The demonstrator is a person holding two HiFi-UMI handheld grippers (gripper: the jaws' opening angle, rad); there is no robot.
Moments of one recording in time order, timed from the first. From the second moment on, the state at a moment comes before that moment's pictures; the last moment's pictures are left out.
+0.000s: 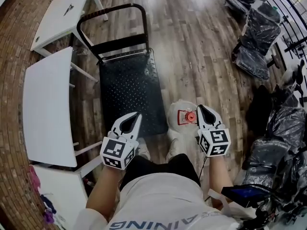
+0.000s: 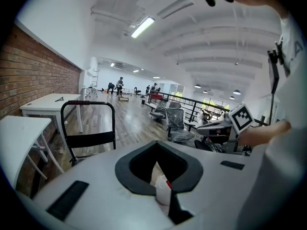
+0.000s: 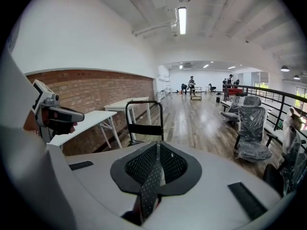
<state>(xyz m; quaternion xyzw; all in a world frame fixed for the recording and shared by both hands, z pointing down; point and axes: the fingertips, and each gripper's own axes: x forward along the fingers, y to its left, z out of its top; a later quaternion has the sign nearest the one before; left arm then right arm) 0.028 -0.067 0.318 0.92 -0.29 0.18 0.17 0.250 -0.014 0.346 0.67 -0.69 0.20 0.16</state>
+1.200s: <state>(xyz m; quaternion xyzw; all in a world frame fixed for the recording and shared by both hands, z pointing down) 0.040 -0.080 0.514 0.86 -0.34 0.25 0.30 0.308 0.013 0.675 0.61 -0.65 0.35 0.30</state>
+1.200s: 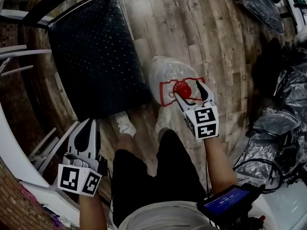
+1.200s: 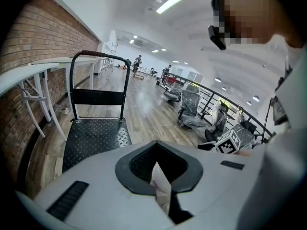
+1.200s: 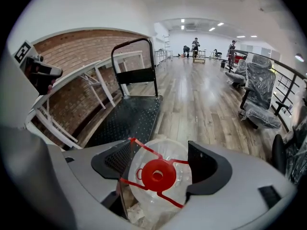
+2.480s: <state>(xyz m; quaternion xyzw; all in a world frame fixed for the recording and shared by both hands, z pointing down) 0.028 -0.078 0.528 0.85 -0.36 0.25 0.28 0.311 0.042 0.717 0.64 -0.59 0.36 0.33</state>
